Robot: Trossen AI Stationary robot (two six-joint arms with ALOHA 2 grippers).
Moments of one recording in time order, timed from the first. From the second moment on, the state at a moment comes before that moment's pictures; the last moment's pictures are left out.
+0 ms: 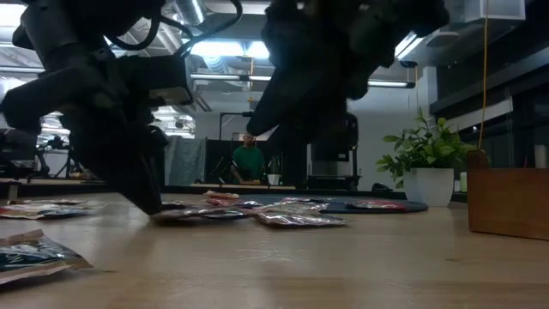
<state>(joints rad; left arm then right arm) -0.41 1.66 0.74 -0.11 -0.24 -0.53 0.31 1.93 1.21 -0.07 0.05 0.72</state>
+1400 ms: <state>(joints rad) -0.39 1.72 0.74 0.04 -0.28 -0.81 0.33 1.94 1.21 -0.09 0.01 0.65</state>
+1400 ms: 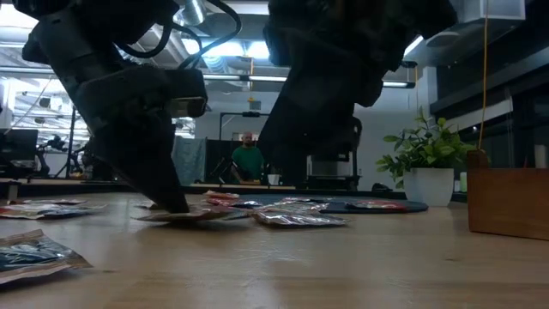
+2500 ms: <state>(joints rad) -0.45 1.67 0.75 0.03 -0.05 -0.34 0.36 1.94 1.21 -0.10 -0.09 0.78</state>
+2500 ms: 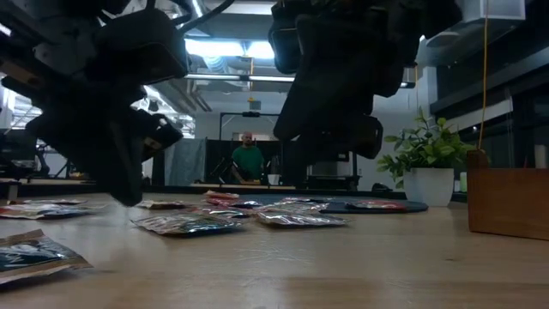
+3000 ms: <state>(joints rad) -0.44 1.76 0.76 0.08 -0.13 -0.32 0.40 1.94 1.21 -0.11 -0.06 0.83</state>
